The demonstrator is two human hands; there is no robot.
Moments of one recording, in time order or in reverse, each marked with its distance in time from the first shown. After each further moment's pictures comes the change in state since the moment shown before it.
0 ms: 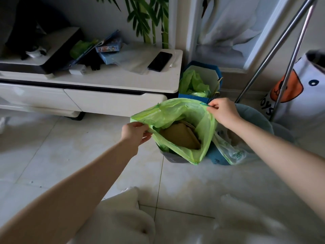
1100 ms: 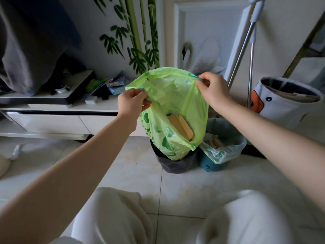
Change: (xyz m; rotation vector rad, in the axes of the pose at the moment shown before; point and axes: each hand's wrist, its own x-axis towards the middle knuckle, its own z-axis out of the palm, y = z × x) left_hand -0.158 0.128 -0.010 -0.063 -0.081 0.543; right_hand -0.095 -0.140 -0.140 0.186 0.421 -0.234
